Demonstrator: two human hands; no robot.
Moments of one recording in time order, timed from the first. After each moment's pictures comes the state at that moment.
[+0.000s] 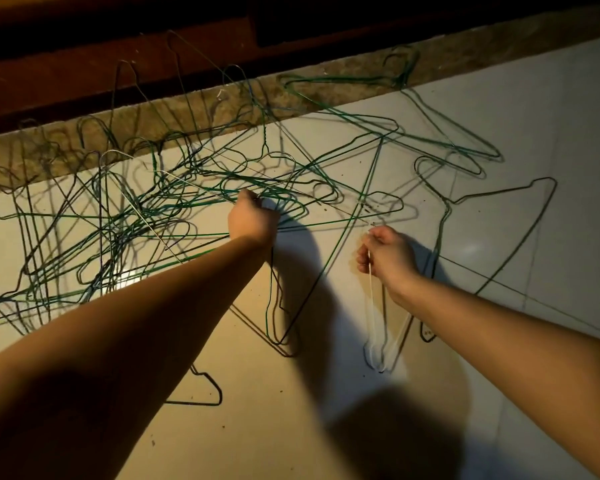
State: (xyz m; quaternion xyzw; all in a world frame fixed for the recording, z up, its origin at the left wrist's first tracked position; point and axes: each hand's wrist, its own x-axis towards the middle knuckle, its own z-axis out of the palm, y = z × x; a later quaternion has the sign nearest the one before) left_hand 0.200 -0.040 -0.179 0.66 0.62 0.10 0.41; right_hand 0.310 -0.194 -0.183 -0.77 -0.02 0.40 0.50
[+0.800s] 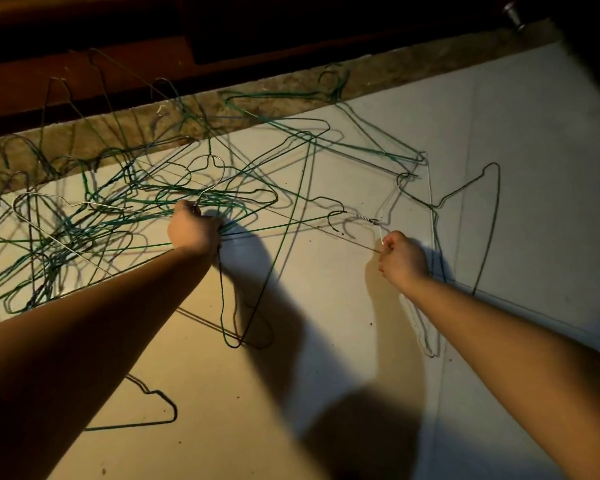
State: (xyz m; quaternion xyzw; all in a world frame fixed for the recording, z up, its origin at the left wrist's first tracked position) left_hand 0.201 -0.039 -0.174 0.63 0.64 0.12 0.41; right_hand 0.380 -0.270 -0.166 -0.94 -0.09 0.27 0.20
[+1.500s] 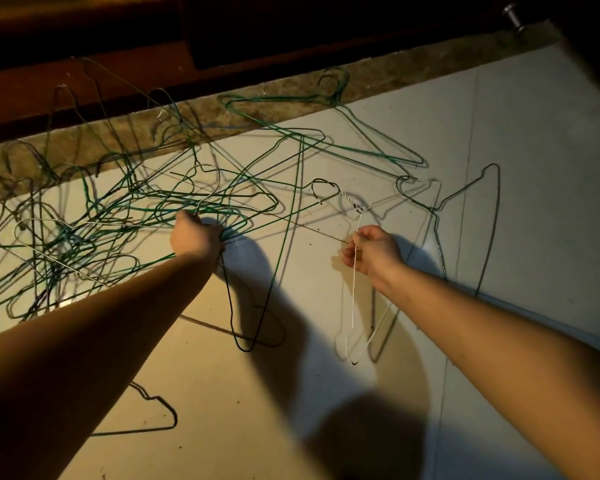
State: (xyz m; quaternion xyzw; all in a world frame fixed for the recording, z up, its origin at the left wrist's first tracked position) left_hand 0.199 -0.040 -0.183 0.58 0.66 0.13 0.47; right_hand 0.356 -0.227 -0.159 -0.77 0.08 0.37 0.51
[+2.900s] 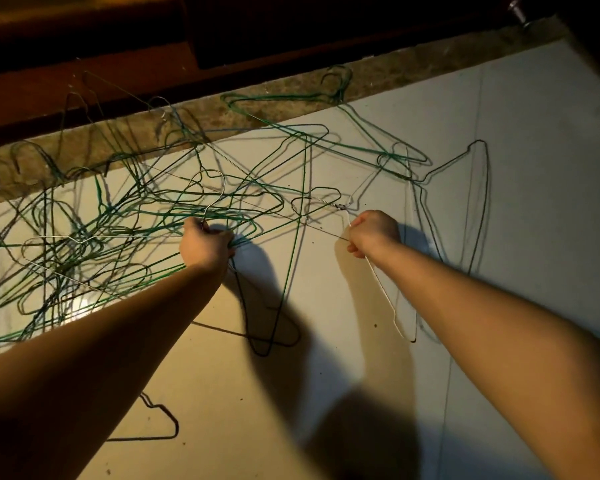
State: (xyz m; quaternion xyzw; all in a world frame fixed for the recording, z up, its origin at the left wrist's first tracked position) left_hand 0.195 -0.056 -0.192 0.52 0.64 0.18 0.54; right_hand 0.374 -0.201 -0.157 -0.92 -0.04 0.30 0.24
